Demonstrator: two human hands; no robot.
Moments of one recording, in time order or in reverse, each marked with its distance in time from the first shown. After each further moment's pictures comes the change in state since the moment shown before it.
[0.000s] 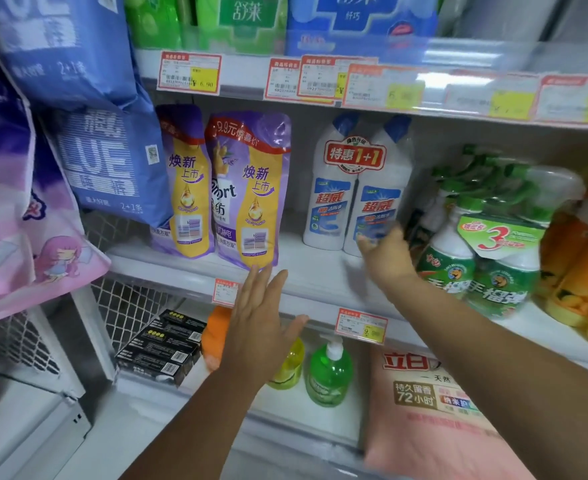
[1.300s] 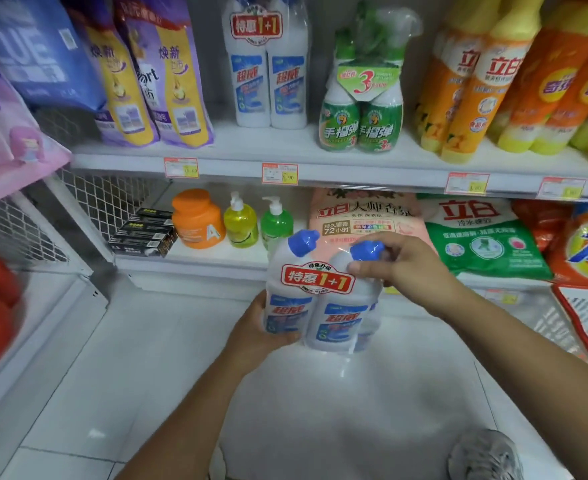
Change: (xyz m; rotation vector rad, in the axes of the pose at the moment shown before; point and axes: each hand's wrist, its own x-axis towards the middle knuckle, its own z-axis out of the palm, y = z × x) left_hand -0.243 0.118 -0.002 -0.697 -0.579 -0.596; right_hand -0.268 0.107 -0.194 0.146 -0.414 0.090
